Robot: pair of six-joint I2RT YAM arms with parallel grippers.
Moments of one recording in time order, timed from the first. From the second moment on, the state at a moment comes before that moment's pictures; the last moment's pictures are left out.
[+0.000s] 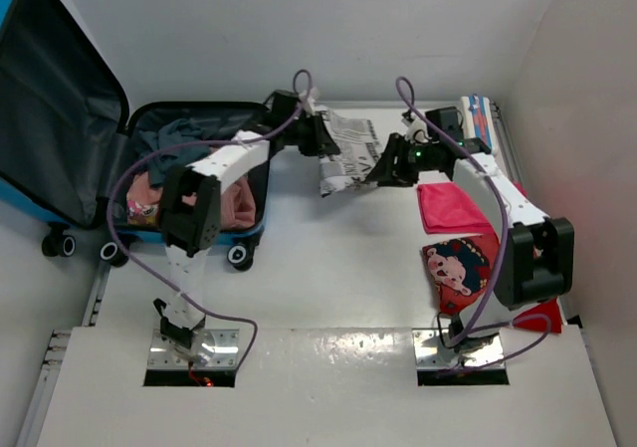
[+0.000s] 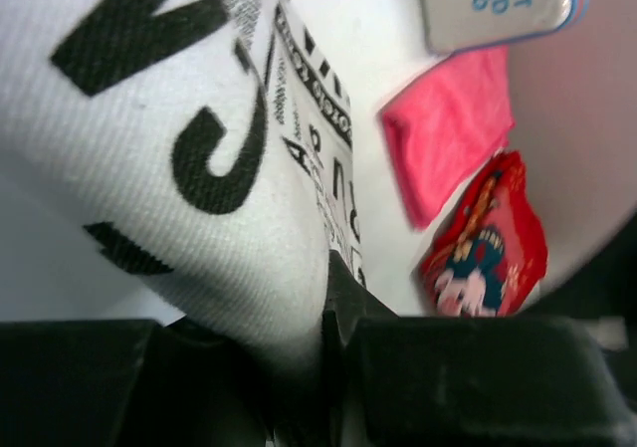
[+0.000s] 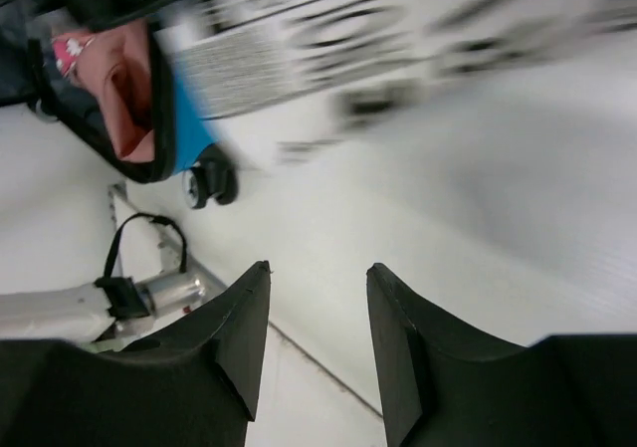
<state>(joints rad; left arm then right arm) -0.43 2.13 1.76 -0.19 0.49 -0.63 0.19 1.60 1.25 -0.55 -0.62 0.45</state>
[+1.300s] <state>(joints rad) 0.41 2.00 1.71 -1.07 0.24 0.60 0.09 1.70 1.30 -0.71 -0.60 0.23</state>
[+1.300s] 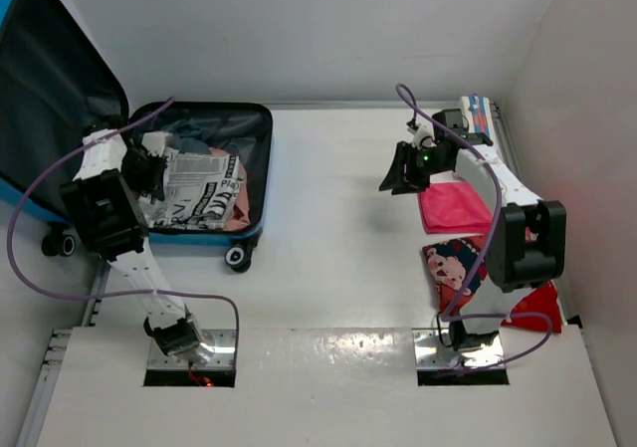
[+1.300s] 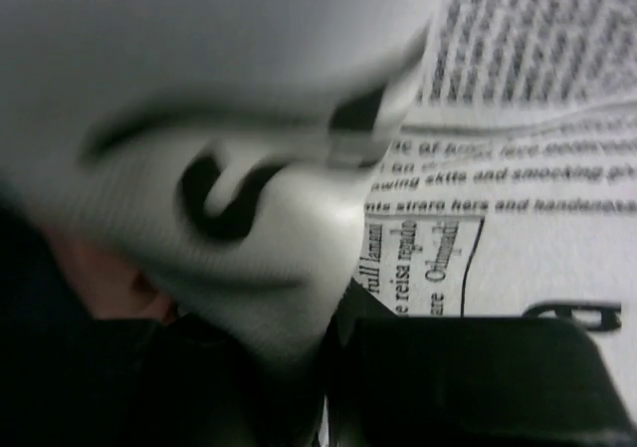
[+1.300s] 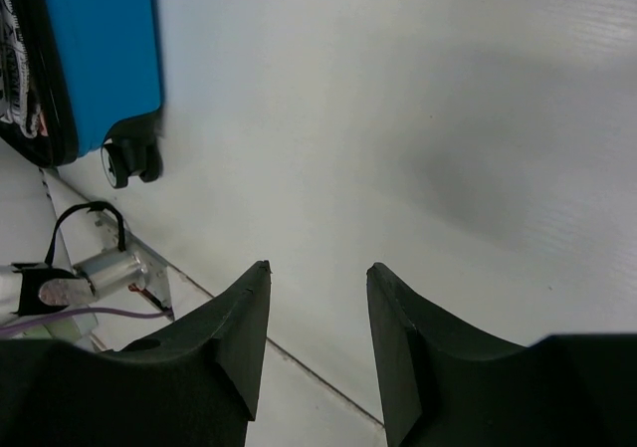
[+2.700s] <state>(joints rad) -0.05 1.47 1.66 -0.62 -0.04 0.18 0.09 1.87 1.18 -0.66 0.23 0.08</state>
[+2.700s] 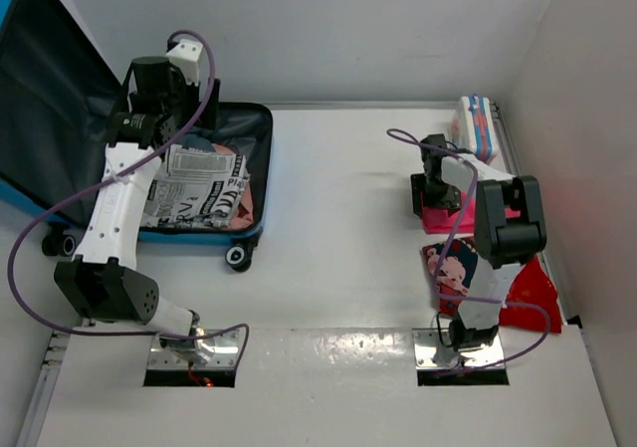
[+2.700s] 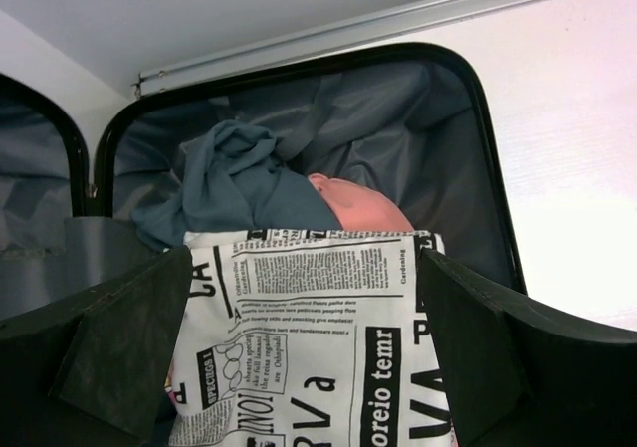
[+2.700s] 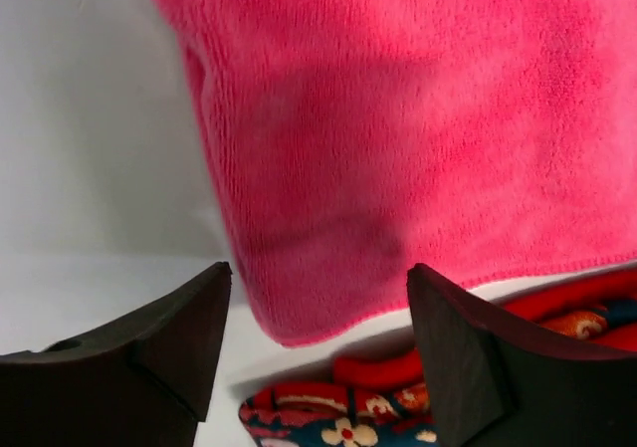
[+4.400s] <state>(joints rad) -0.45 2.01 1.61 -0.30 0.39 -0.64 0.25 1.92 1.36 -0.30 -0.51 0.62</state>
